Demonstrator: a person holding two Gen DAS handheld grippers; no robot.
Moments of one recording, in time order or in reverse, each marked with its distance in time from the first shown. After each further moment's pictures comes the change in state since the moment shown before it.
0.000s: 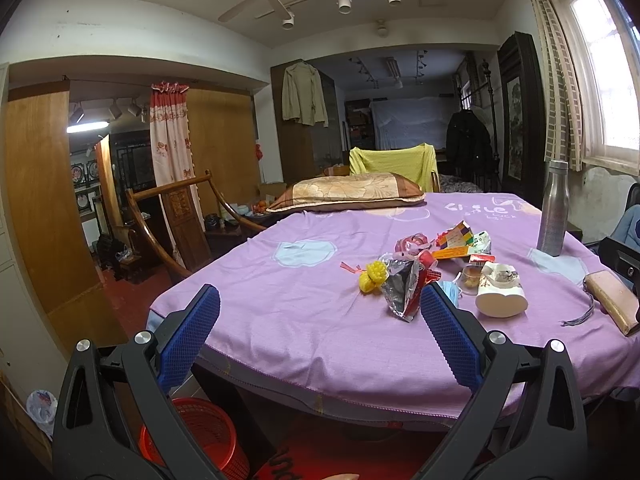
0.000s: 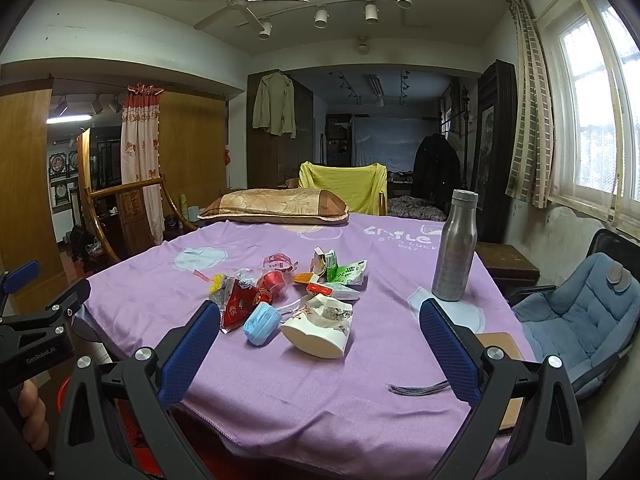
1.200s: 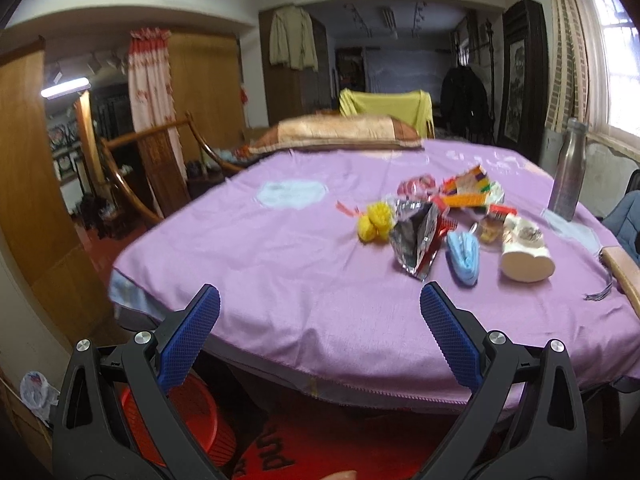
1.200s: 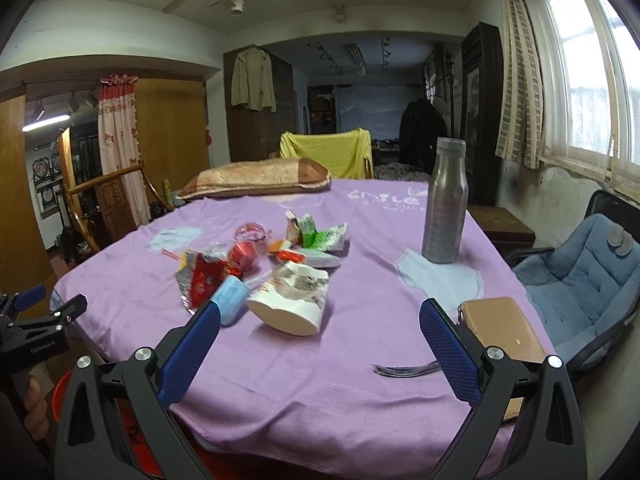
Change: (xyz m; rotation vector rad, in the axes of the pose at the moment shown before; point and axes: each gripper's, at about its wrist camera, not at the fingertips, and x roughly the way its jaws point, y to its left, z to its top) left arm 0.087 0.010 -0.026 -0.023 0.237 -0.074; right arm 0.051 -0.031 -0.022 0.078 0.126 -0.041
